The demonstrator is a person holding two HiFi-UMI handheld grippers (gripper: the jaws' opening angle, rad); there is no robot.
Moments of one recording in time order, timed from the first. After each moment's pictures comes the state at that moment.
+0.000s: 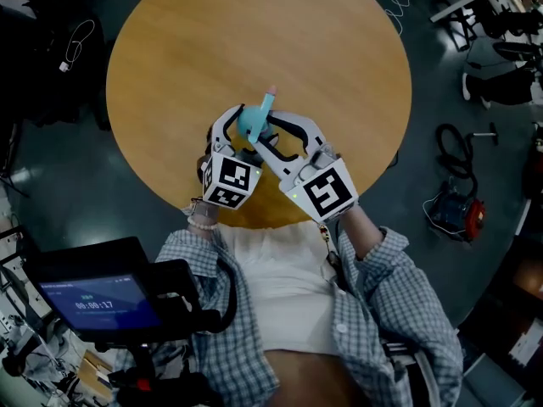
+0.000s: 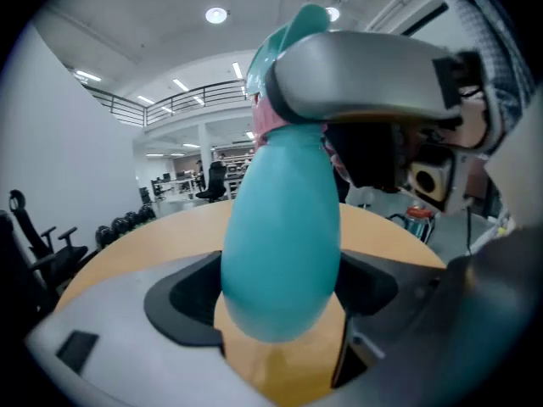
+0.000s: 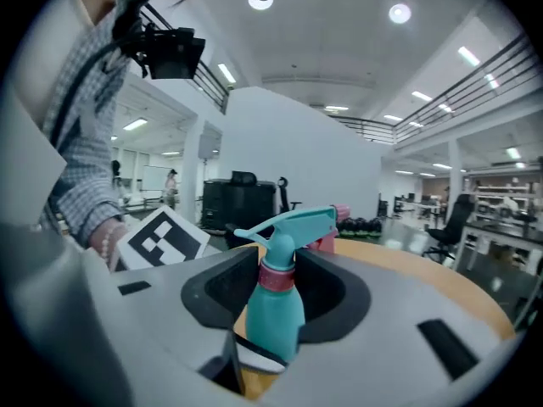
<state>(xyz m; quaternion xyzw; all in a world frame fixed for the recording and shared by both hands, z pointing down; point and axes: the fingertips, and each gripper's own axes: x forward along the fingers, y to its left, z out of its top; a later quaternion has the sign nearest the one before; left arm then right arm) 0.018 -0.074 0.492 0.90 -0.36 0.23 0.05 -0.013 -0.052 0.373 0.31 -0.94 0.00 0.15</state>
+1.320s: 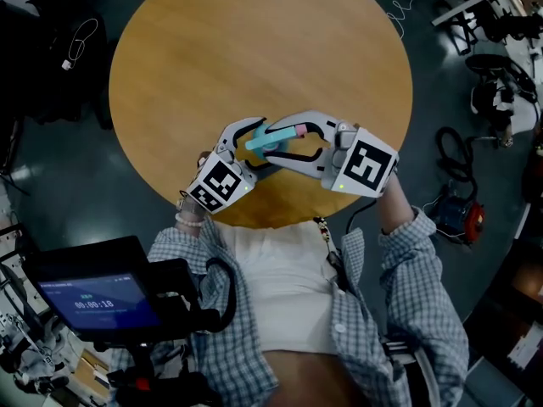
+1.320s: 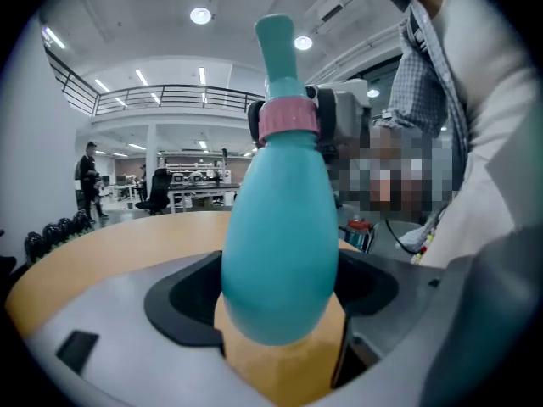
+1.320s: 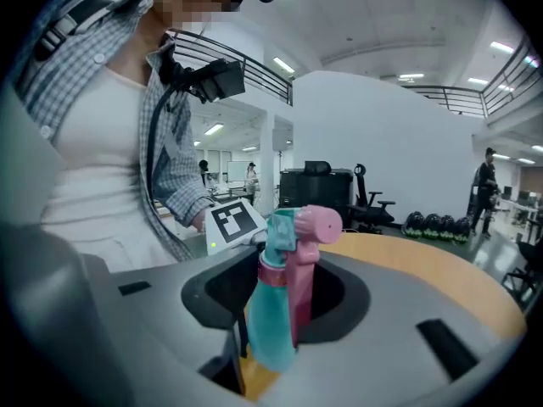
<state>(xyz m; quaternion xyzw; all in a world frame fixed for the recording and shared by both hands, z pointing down) 0.047 -0.031 0.469 0.97 -0.17 0.17 0.05 -0.004 -0.015 0.363 0.02 -0.98 -0.01 0.20</state>
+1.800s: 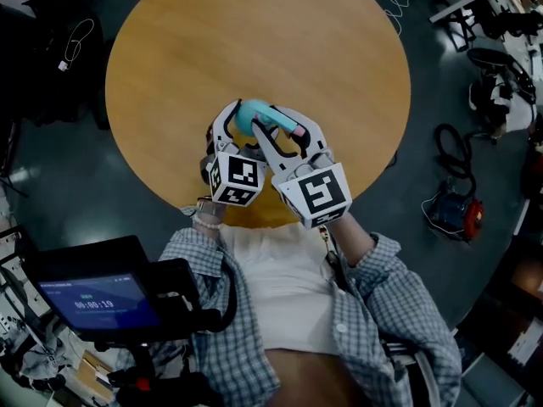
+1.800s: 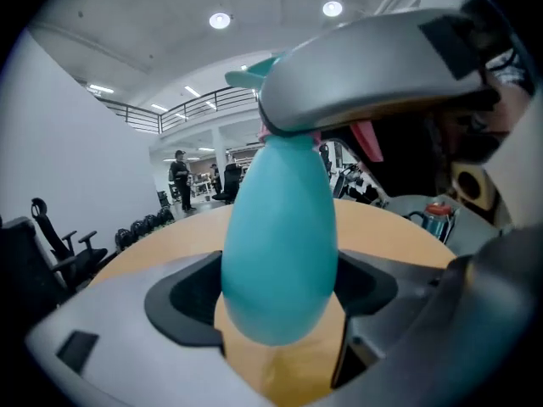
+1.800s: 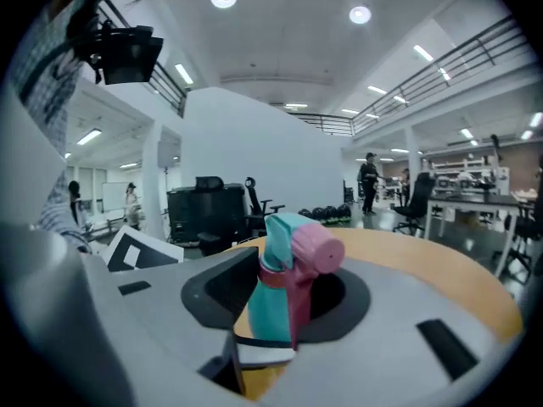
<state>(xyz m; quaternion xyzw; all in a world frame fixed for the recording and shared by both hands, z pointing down) 0.016 -0.087 0.486 0.88 -0.41 0.23 0.04 0.003 -0.069 0.374 0.43 -0.89 0.07 0.11</state>
